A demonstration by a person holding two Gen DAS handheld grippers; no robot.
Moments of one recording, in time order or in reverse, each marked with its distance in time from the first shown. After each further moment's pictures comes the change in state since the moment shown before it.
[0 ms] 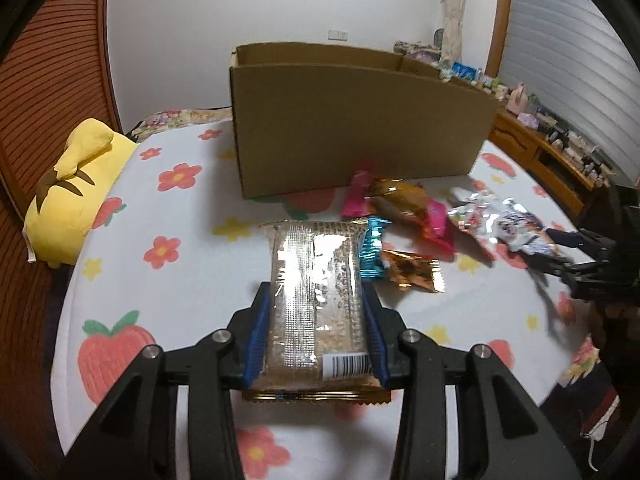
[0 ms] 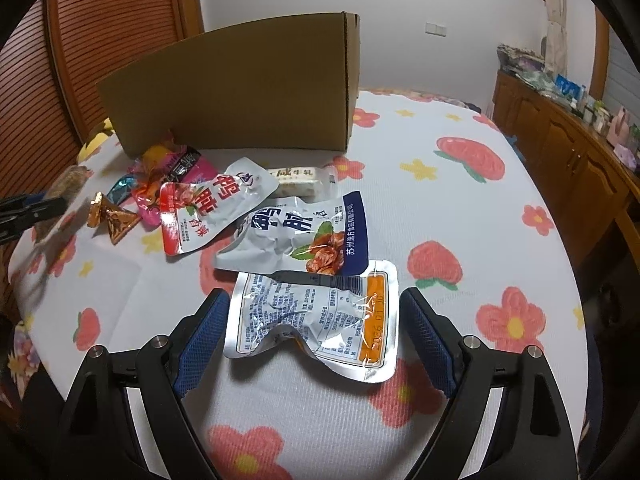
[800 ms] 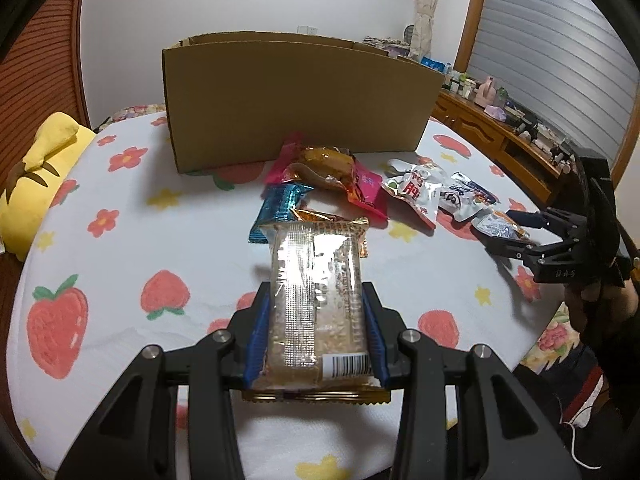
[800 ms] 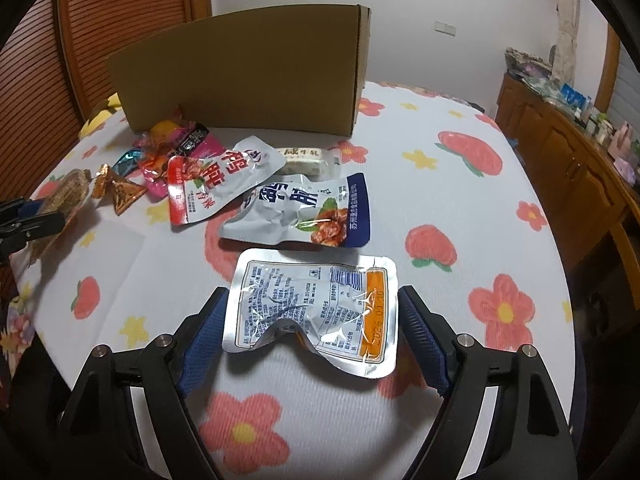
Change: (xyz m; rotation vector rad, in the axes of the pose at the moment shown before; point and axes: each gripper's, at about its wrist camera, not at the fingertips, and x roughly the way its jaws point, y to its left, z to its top) left arm 0.002 -0.039 -0.023 0.015 0.020 -0.113; right arm -0.008 0.005 -0.008 -0.051 0.043 -0.020
